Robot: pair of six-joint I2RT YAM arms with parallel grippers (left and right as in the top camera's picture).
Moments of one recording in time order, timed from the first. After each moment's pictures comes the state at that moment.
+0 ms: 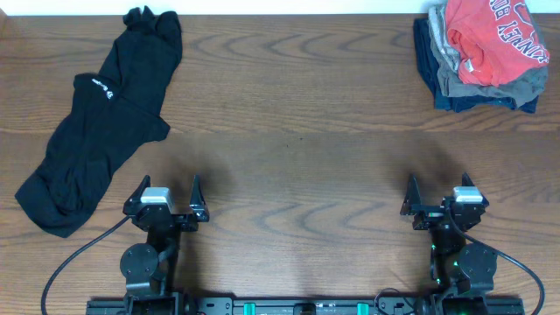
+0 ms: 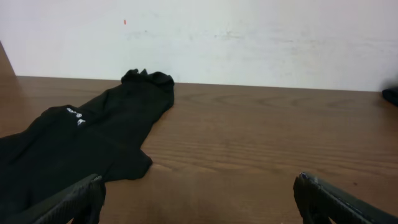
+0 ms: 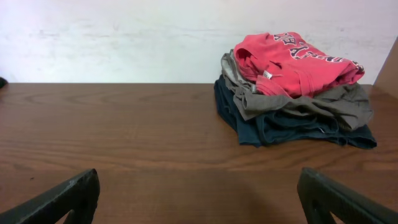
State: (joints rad) left arm 0.06 0.01 0.02 -0.10 0.10 -0.07; right arm 0.04 0.01 0.01 -0.07 0.04 0.03
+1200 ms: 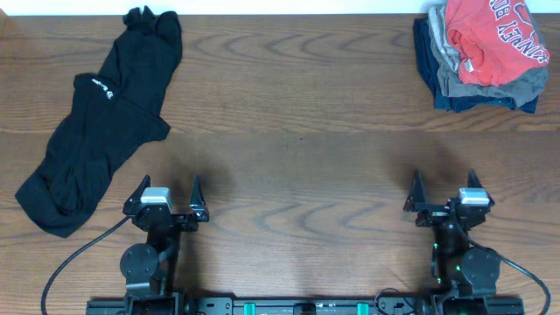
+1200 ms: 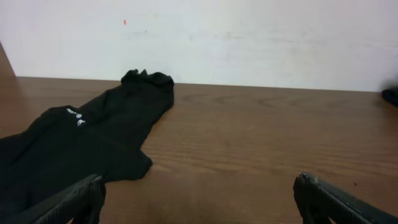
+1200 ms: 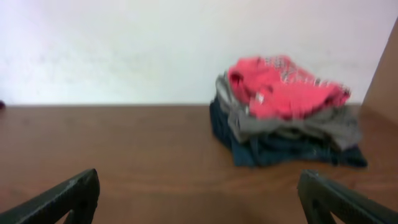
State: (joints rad) left arm 0.06 0.01 0.02 -0.09 0.10 -0.07; right arm 0.04 0.01 0.01 0.03 0.06 0.03
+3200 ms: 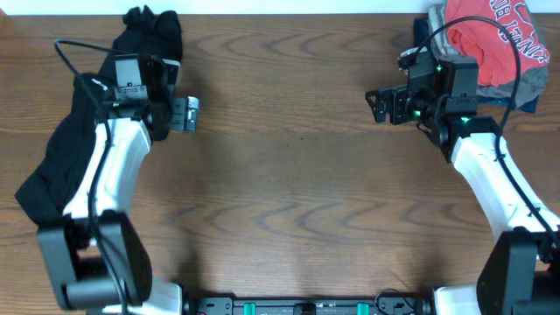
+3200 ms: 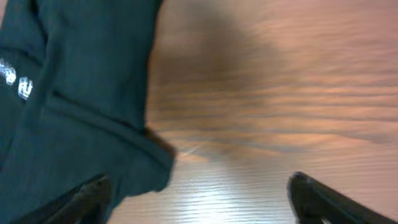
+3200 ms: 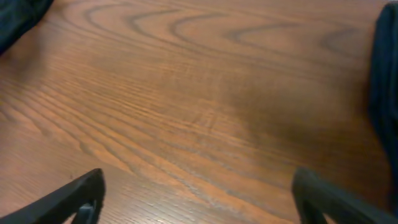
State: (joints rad) left arm 0.08 1.68 1.21 -0.54 0.04 0.20; right arm 0.05 1.60 1.09 -0.24 -0.36 -0.04
